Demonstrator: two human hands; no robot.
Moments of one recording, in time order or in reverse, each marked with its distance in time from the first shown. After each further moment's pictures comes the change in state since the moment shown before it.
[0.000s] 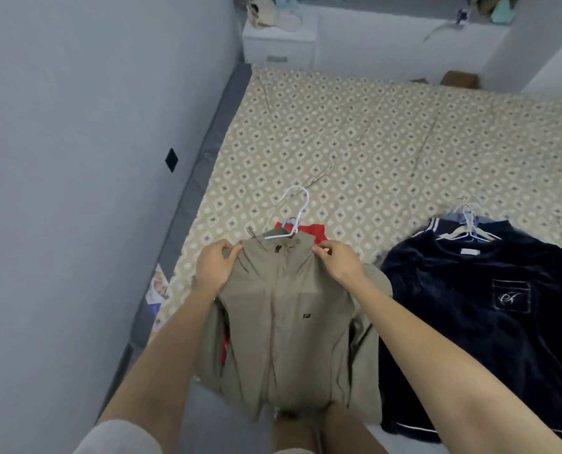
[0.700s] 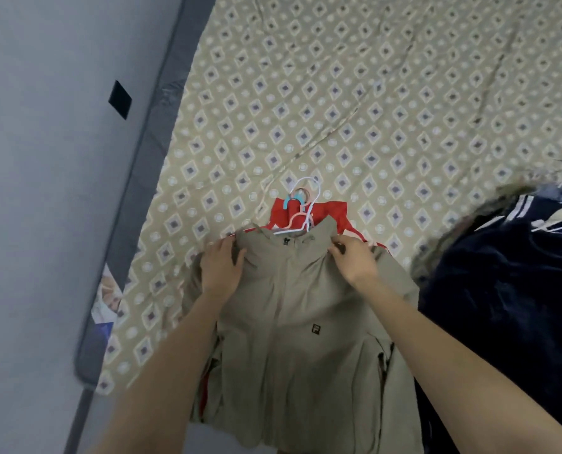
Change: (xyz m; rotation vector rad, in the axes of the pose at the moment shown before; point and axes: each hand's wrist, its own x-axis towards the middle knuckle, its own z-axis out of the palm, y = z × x) left_hand 0.132 -0.110 0.176 0.279 -0.170 -0.007; right_hand 0.182 0.119 0.129 -0.091 -0.073 0.150
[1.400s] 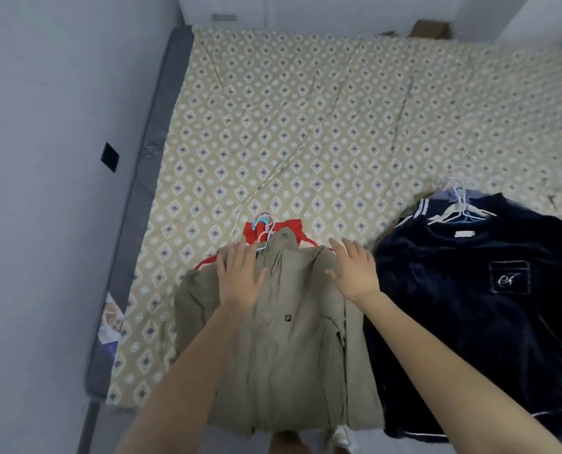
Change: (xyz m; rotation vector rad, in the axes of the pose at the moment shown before) left_hand -0.093 0.124 -0.060 0.275 -0.037 0.286; right_hand -0.128 0.014 -0.110 -0.380 0.113 -0.059
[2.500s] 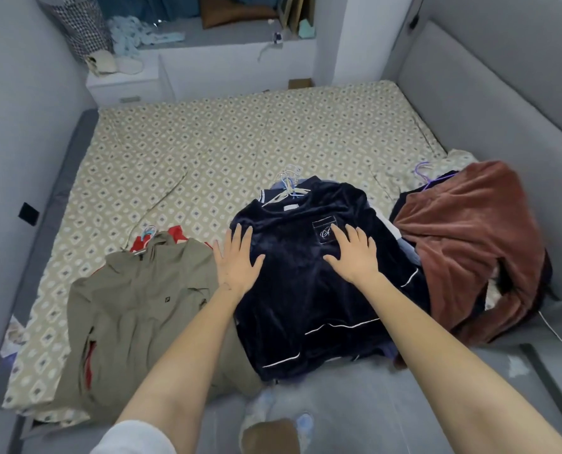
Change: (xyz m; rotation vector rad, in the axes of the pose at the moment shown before) left_hand -0.204 0.404 0.028 0.087 0.133 0.200; right_hand -0.290 0.373 -0.112 0.007 0.196 0.193
